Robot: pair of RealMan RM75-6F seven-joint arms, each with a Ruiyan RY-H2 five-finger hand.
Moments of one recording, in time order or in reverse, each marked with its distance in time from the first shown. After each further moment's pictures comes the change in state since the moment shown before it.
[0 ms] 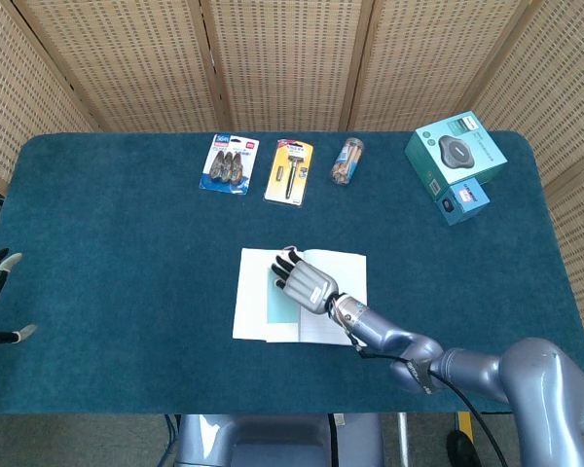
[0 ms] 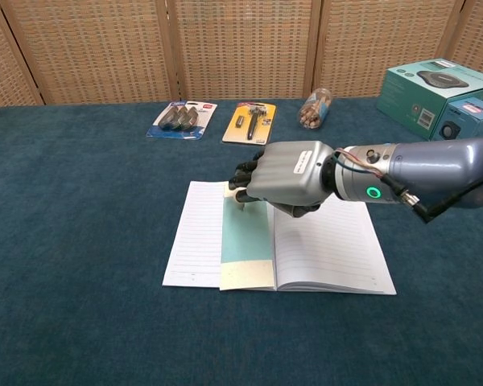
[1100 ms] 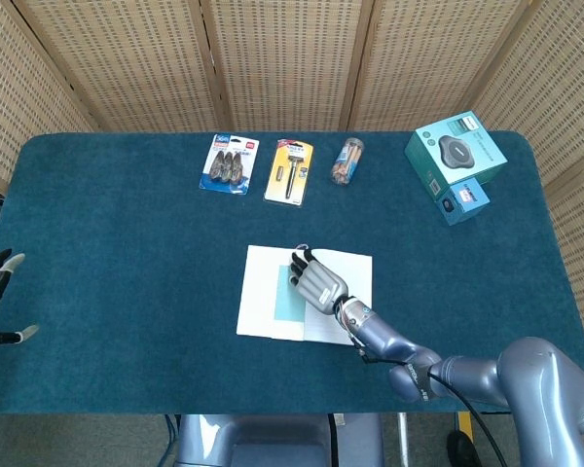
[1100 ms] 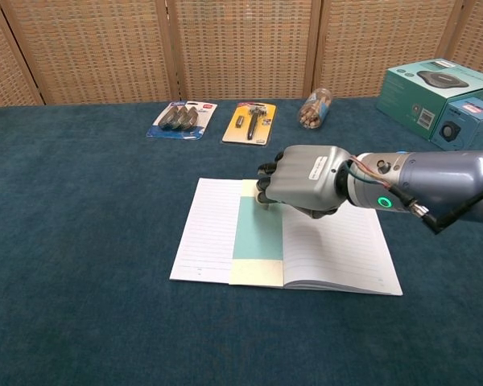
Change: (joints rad) left arm -0.003 -0.003 0.003 -0.003 0.002 0.001 0.011; right arm 0.011 0.007 -0.057 -0.083 0.296 0.087 -0.291
